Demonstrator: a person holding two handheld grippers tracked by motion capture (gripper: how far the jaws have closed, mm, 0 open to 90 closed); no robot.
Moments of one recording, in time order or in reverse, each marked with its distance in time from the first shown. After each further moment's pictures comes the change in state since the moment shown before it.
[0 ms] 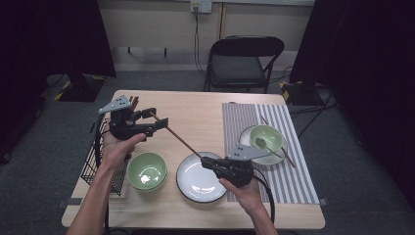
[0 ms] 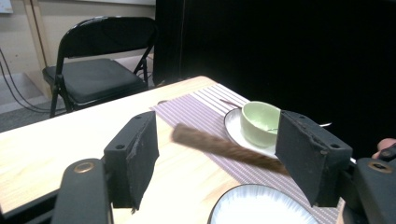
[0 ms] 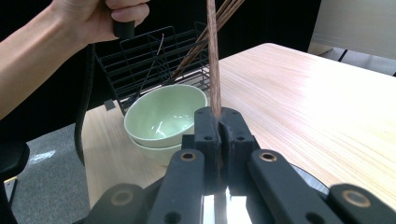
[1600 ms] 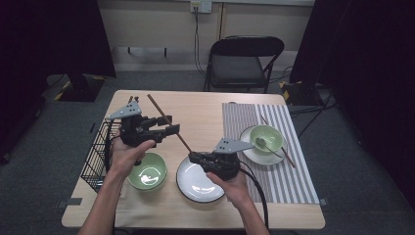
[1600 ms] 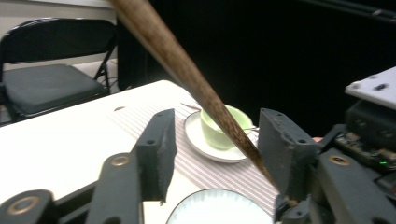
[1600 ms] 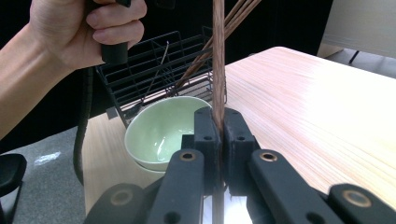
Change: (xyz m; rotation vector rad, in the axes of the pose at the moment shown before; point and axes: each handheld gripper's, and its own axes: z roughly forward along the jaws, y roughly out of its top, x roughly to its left) left arm -0.028 -0.003 0.011 -0.021 -0.145 0.009; right arm 0.003 0.013 0.033 0.003 0.026 0.000
